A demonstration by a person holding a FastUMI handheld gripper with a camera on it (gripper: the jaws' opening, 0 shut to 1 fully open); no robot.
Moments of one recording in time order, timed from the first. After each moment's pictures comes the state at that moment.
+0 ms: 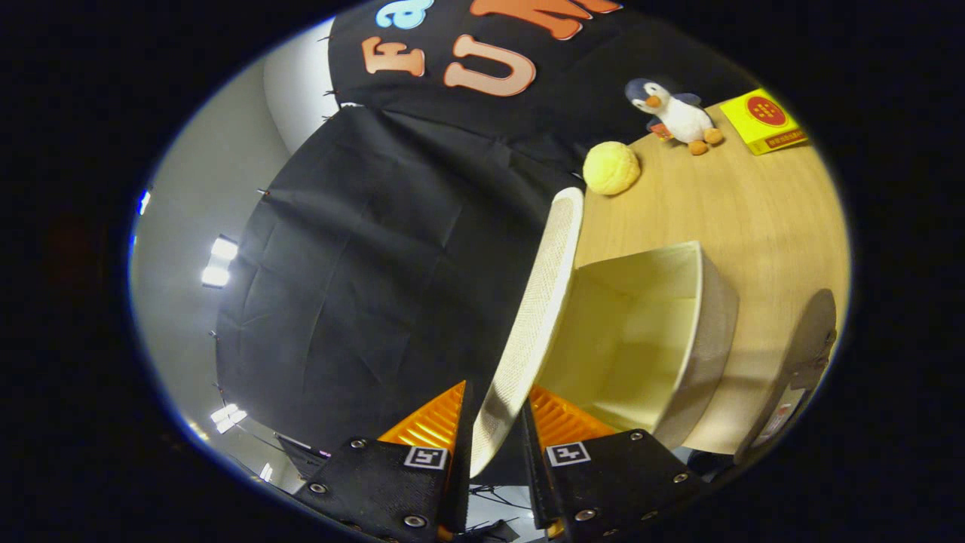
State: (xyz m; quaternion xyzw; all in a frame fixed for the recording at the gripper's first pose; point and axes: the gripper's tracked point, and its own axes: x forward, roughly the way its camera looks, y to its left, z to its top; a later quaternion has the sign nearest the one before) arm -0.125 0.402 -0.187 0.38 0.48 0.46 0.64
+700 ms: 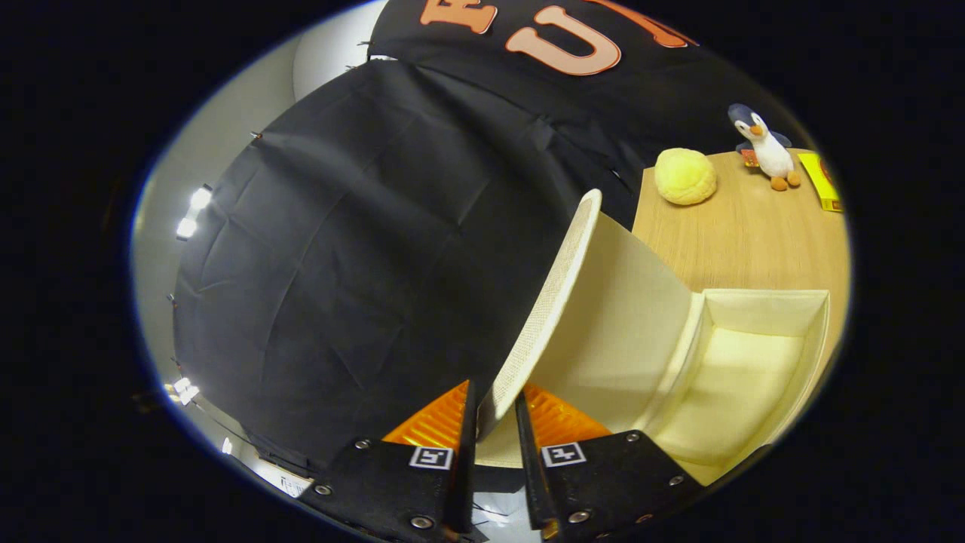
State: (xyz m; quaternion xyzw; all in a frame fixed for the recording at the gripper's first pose) arm -0.127 0.586 -0.152 0.28 0.49 0.46 0.69
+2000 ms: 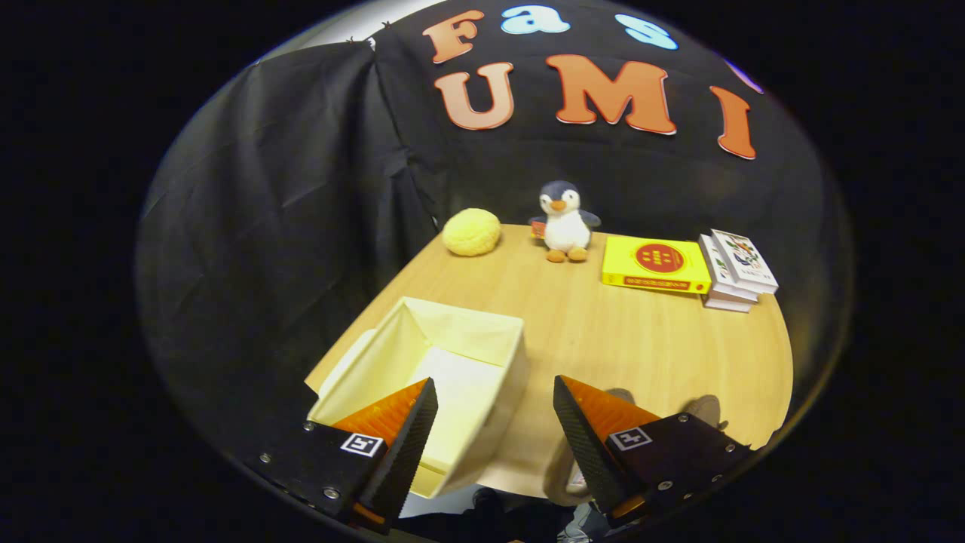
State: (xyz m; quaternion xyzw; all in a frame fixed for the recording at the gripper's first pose) arm -0.070 0.281 -0.297 0.02 0.43 0.20 0.88
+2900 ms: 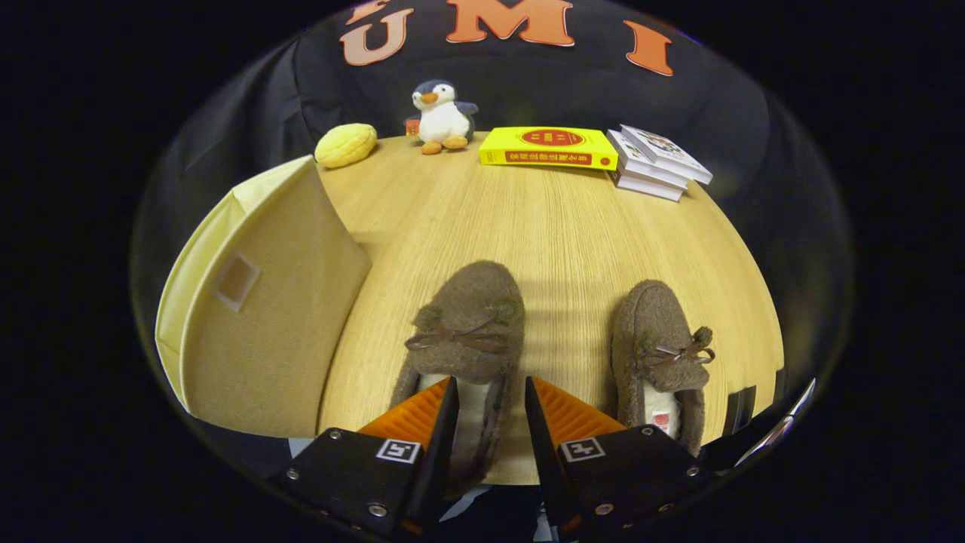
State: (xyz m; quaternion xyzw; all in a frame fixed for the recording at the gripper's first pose) arm -0.107 0.157 -0.469 -0.02 0.54 0.07 0.84
